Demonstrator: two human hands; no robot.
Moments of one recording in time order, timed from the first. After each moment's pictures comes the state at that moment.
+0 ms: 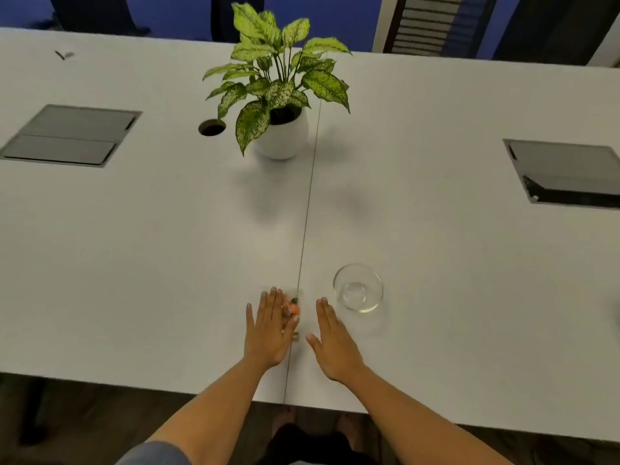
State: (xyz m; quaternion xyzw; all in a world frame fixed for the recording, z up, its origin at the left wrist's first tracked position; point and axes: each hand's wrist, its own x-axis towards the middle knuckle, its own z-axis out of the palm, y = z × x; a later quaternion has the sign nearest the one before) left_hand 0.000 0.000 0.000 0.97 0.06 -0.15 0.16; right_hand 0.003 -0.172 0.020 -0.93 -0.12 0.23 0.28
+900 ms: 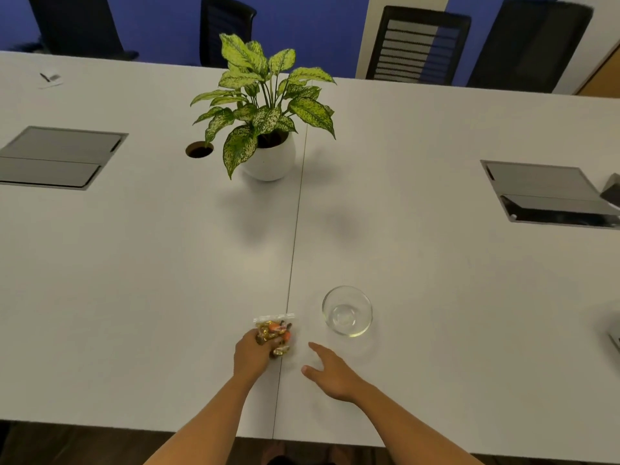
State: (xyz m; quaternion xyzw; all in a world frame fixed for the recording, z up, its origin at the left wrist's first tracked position) left_hand 0.024 -0.001 0.020 0.80 0.31 -0.13 0.50; right_hand 0.019 -0.193 0.043 -0.83 -0.04 0.41 0.38
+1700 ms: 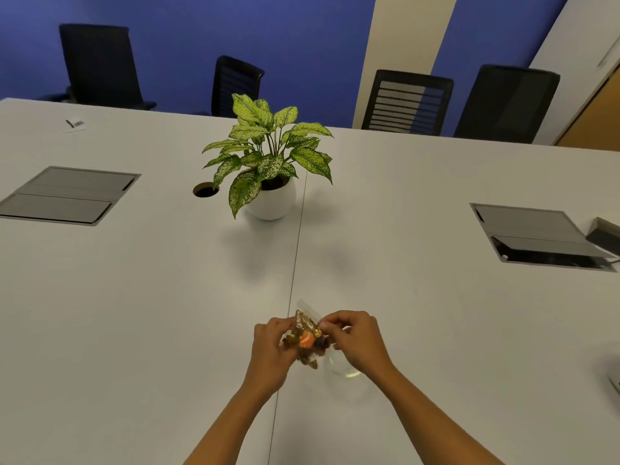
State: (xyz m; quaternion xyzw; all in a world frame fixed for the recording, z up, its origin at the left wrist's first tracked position) left_hand 0.051 -0.037 0.136 0.86 0.08 -0.01 0.50; right_hand 0.089 -0.204 0.179 -0.85 0.00 0.11 0.52
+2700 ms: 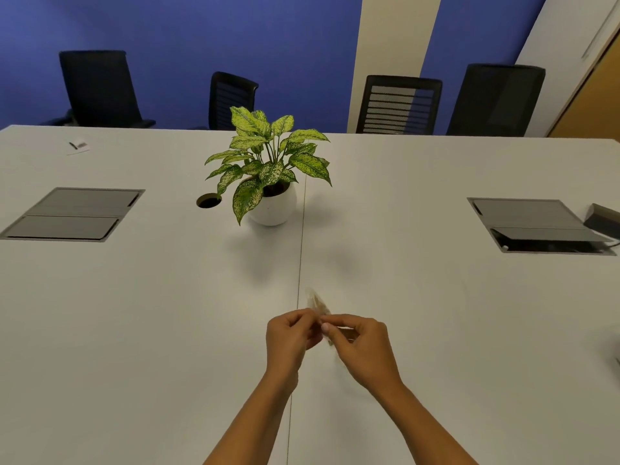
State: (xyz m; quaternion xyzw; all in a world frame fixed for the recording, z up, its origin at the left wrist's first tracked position) left_hand 0.042 -0.060 0.209 0.65 0.23 -0.01 0.72; right_hand 0.042 -0.187 0.203 -0.83 -0.01 0.03 0.55
